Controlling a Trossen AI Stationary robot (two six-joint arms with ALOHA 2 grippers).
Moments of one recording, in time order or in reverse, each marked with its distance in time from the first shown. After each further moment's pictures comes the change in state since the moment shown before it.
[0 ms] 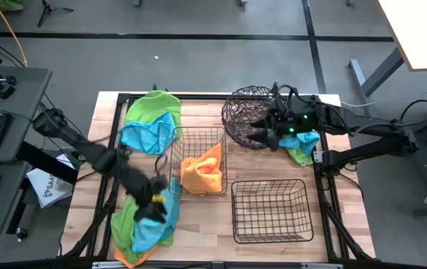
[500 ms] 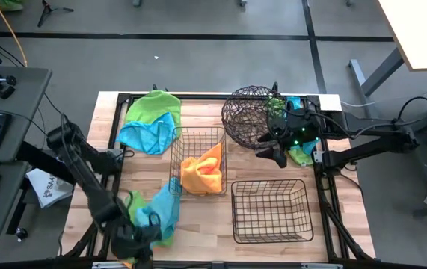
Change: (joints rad) left arm -0.379 0.387 0.140 0.115 -0.149 -0.462; right arm 0.116 -0.009 -0.003 -0.225 -0.002 -0.139
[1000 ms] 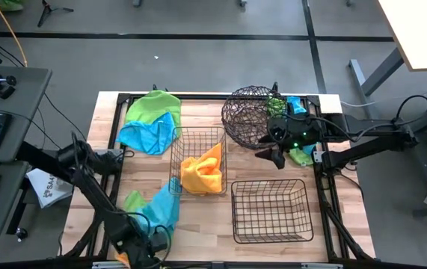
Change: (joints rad) left arm -0.022 0.248 0.055 -0.111 0.066 -0.038; right arm 0.053 0.000 0.000 0.007 0.101 0.126
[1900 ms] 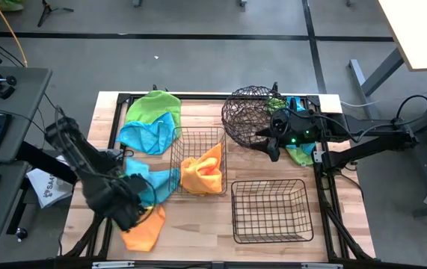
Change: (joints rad) left arm 0.092 -0.338 0.070 -1.112 -0.334 0.154; right arm 0.000 0.000 0.000 0.107 0.117 0.118
